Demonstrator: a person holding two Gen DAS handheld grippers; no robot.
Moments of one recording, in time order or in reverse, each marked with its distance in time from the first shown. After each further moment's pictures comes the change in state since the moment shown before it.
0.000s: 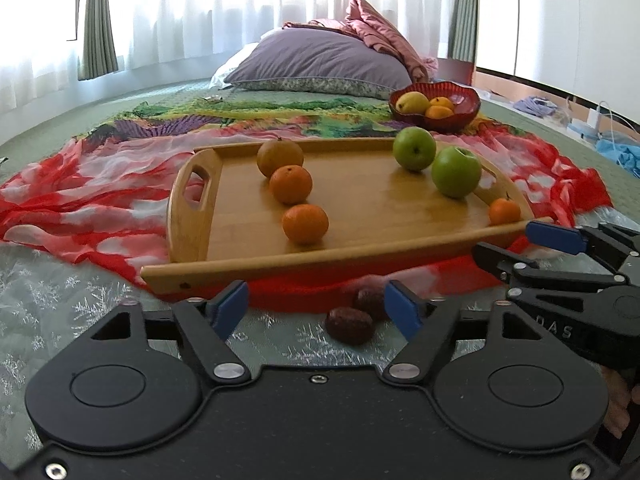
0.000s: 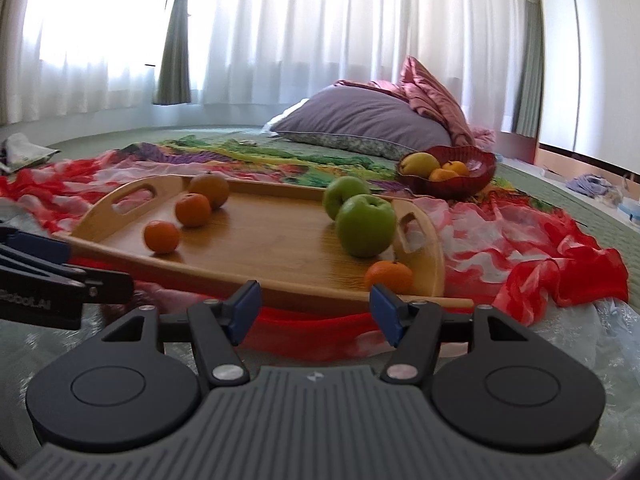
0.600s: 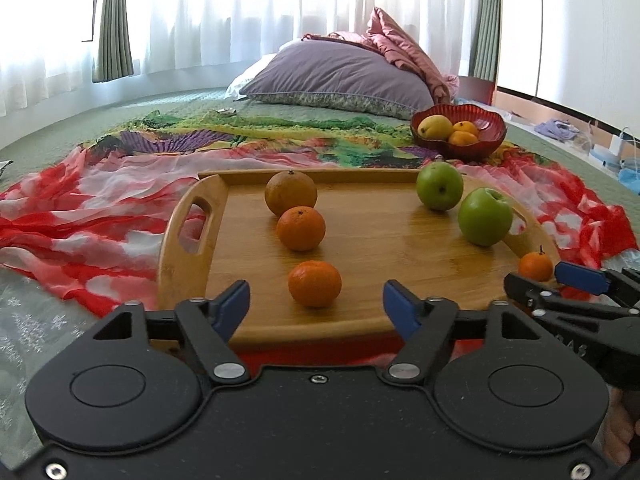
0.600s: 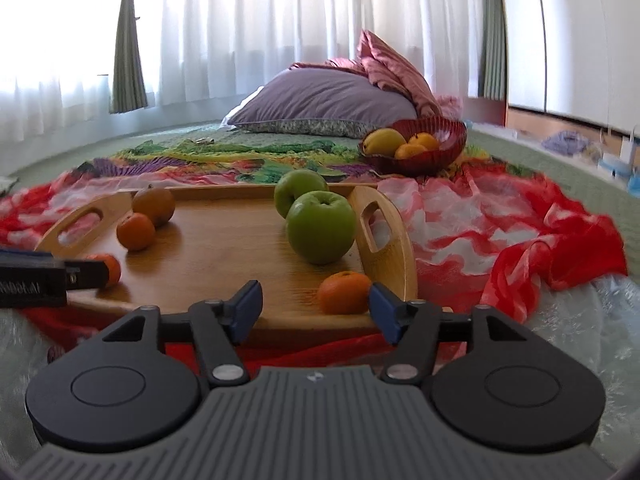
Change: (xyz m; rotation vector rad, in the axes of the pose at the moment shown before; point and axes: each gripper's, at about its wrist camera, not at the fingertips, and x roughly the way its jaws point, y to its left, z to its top) left arm 0.034 0.001 0.034 -0.045 -0.044 0.046; right arm 0.035 -0.026 0.013 0.117 0.051 -0.089
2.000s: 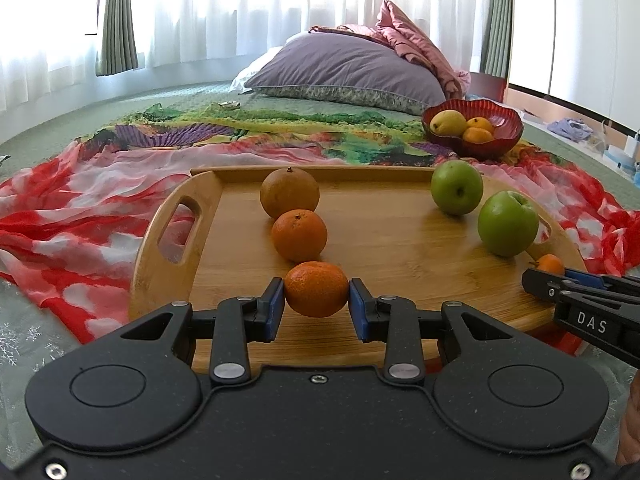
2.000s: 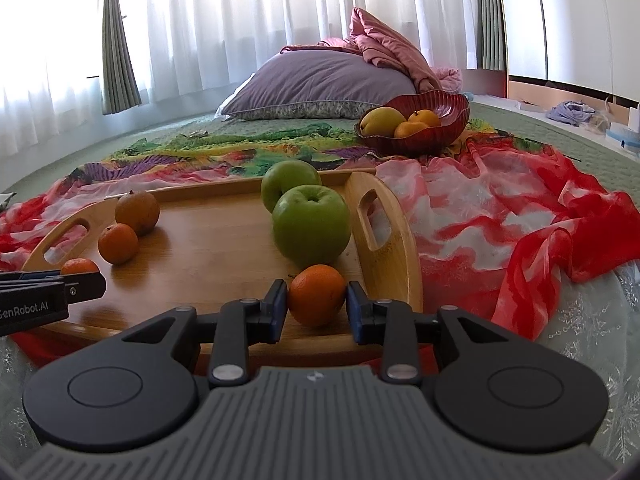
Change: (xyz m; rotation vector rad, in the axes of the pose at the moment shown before) left arm 0.043 -0.006 0.008 -0.017 0.019 0.029; right arm 0.031 -0.015 0.012 0.089 0.066 0.025
